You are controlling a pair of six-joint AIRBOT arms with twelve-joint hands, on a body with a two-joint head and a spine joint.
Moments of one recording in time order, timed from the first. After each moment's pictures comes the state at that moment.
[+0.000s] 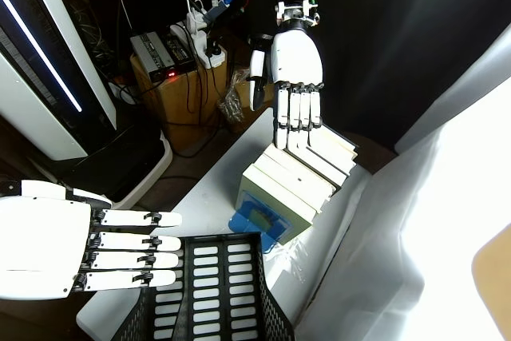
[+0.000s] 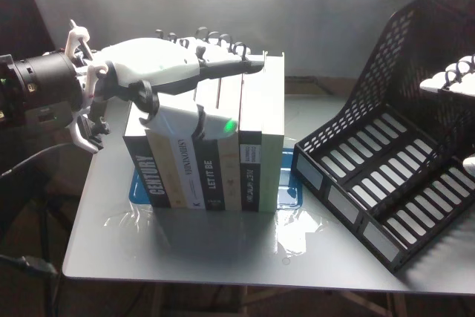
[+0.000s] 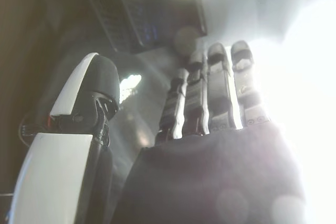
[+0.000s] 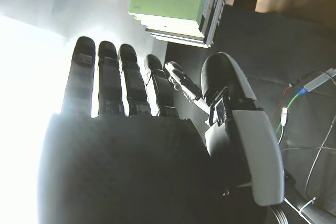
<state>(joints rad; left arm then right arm) 0.32 -1.28 1.58 0.79 -0.60 -0.03 -0.65 -0.81 1.12 -0.15 0.57 -0.67</state>
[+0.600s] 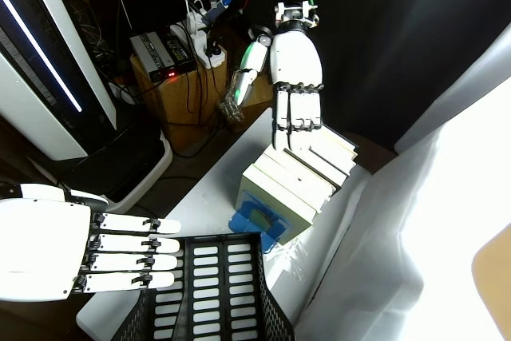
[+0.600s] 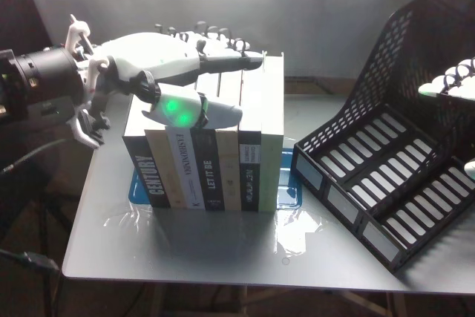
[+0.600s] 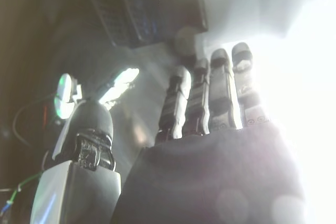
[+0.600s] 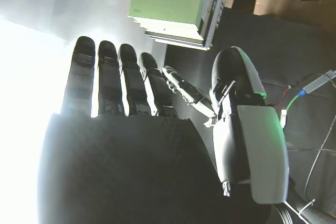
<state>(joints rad) 0.30 -1.29 1.59 0.79 -0.57 -0.03 -0.65 -0.82 1.12 -0.15 0.56 -0.67</state>
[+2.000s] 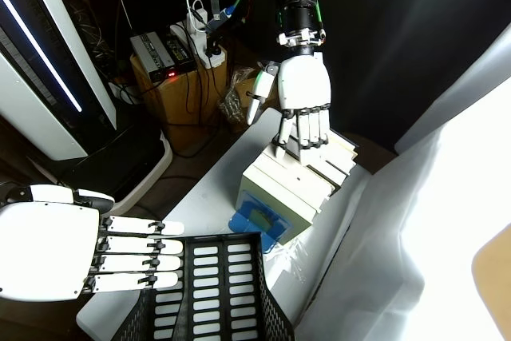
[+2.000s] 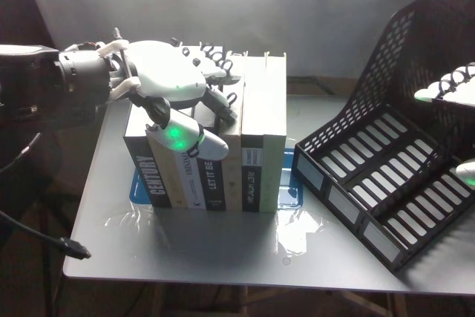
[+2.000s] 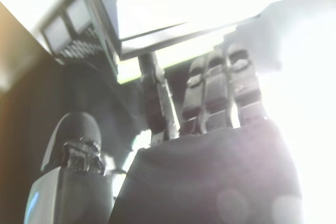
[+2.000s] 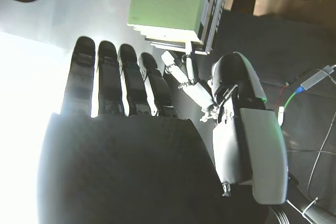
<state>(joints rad) 0.27 -1.40 1.71 1.25 -0.40 -0.04 -0.66 -0.86 1.15 -0.14 0.56 -0.65</state>
